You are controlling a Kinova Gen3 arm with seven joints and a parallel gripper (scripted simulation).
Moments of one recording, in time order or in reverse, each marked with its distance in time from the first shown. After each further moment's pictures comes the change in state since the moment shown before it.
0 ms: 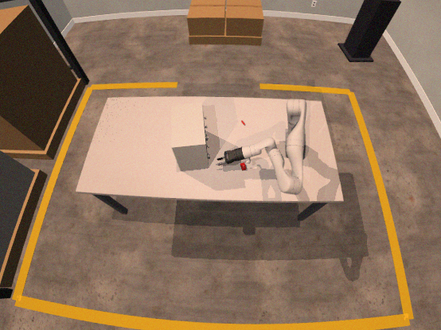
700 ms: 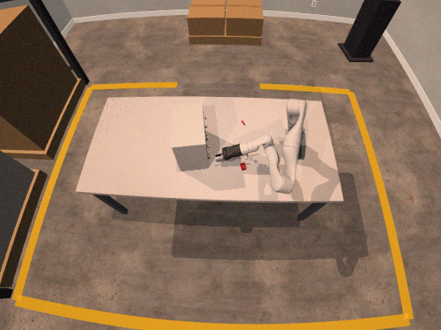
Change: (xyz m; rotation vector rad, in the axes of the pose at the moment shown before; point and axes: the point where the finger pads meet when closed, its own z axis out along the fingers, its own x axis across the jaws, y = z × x) arm -0.033 -0.006 0.011 0.000 -0.004 -0.004
